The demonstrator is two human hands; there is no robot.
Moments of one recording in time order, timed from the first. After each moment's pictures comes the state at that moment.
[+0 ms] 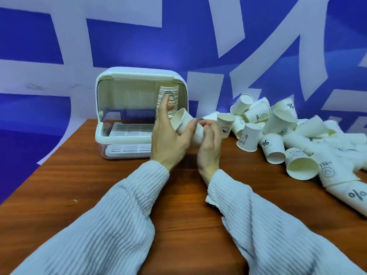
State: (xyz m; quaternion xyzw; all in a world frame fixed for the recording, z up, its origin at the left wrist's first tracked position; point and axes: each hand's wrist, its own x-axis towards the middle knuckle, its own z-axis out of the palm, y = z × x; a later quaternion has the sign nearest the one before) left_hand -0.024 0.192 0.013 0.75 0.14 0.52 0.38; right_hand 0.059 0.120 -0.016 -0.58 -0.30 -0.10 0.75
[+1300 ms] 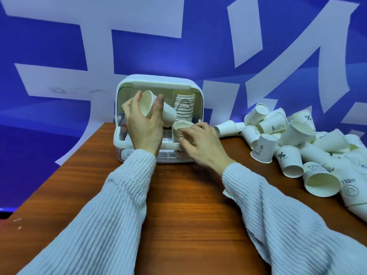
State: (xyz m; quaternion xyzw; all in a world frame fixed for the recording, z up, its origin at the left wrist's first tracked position) left_hand -0.052 0.260 0.043 0.62 0.26 0.62 0.40; right_hand 0.076 0.149 0.012 -0.78 -0.55 -0.17 0.23
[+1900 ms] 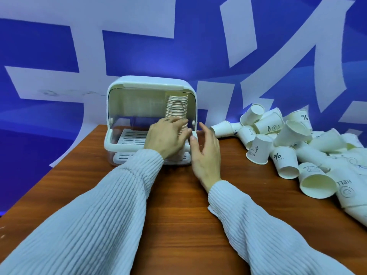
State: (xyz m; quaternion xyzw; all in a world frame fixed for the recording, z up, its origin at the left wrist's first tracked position) left_hand 0.004 0.269 0.019 0.93 0.20 0.32 0.04; right_hand 0.075 0.138 -0.031 -0.72 -0.37 -0.14 0.57
